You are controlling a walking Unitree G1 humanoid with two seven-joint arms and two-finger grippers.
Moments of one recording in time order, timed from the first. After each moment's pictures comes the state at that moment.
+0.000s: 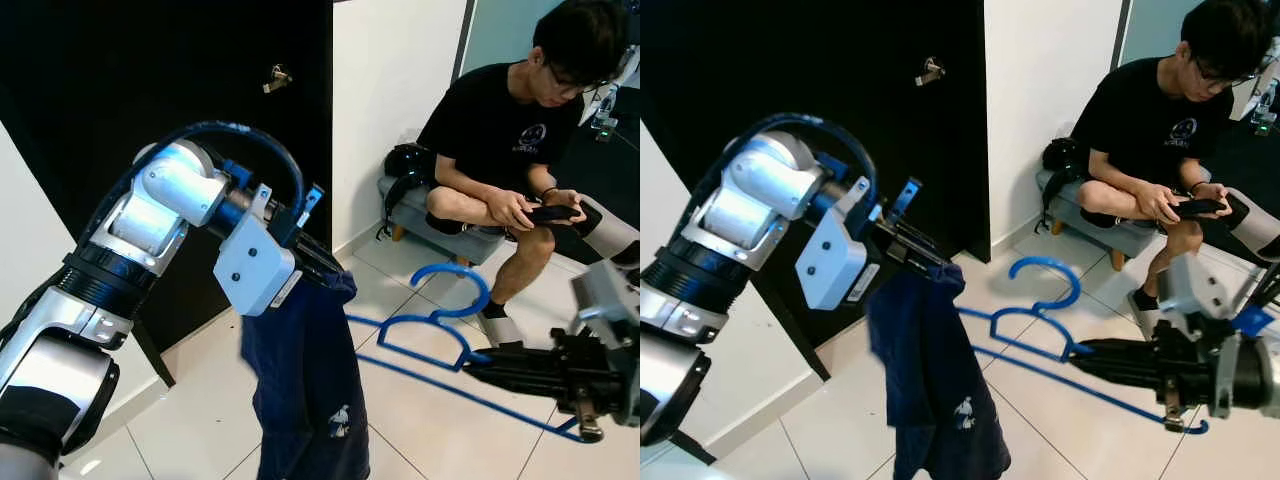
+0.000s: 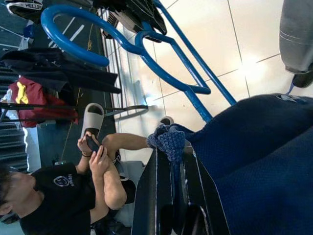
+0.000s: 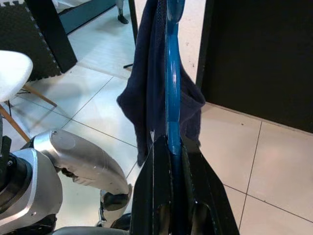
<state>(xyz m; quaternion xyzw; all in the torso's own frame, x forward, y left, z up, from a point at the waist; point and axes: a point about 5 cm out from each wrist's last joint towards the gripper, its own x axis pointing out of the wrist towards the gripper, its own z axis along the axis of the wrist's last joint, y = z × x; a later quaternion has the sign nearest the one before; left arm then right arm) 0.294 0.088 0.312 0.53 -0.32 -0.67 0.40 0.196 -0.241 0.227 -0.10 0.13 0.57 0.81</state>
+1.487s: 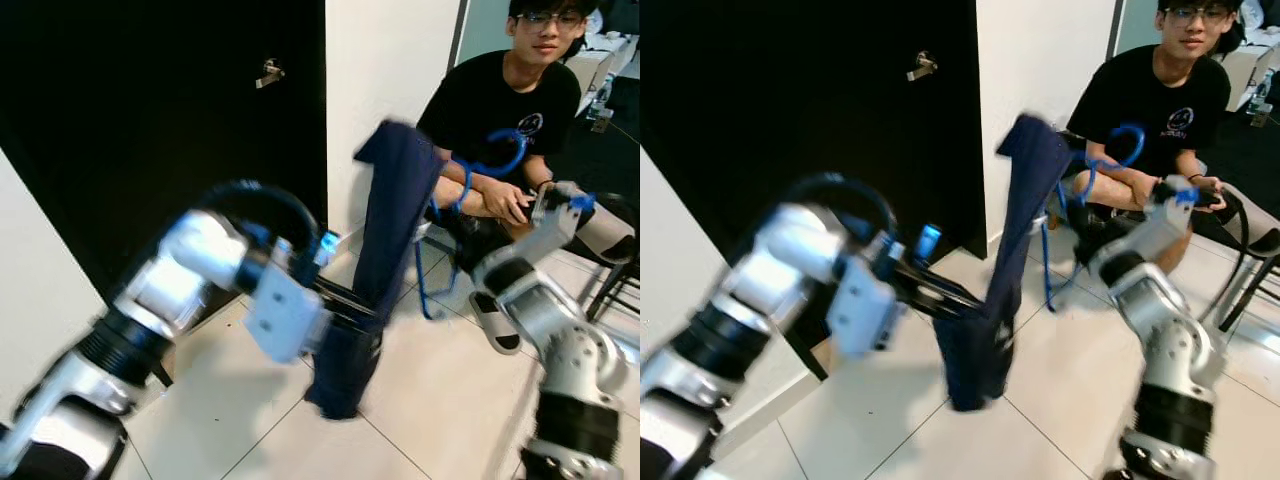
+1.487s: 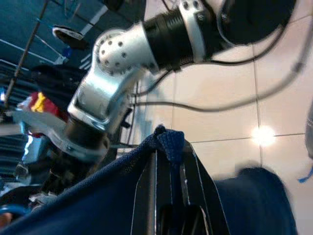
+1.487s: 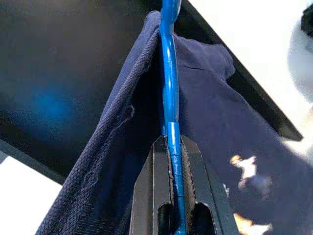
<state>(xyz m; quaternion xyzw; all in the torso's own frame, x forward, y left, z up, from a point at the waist) 0.265 0.050 0.261 0.40 -0.34 -0.70 0.49 0.326 -0.202 0.221 0.36 -0.02 0.12 0.93</state>
